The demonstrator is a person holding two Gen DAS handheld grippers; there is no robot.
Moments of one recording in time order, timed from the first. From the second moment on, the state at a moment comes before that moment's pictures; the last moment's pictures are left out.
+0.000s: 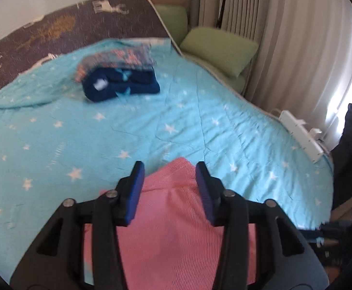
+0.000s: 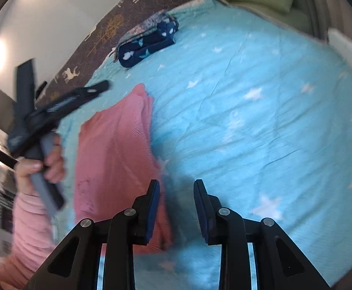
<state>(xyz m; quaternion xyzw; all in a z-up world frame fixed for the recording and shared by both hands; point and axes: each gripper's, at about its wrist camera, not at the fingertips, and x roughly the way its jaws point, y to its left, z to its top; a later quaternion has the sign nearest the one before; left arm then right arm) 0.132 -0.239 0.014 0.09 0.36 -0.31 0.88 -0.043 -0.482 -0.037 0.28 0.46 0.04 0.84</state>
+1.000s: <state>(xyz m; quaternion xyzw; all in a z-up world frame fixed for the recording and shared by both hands) 0.008 -0.127 -0.049 0.02 0.42 -0.26 0.87 -0.056 -0.408 -0.015 0.18 0.43 0.13 0.88</state>
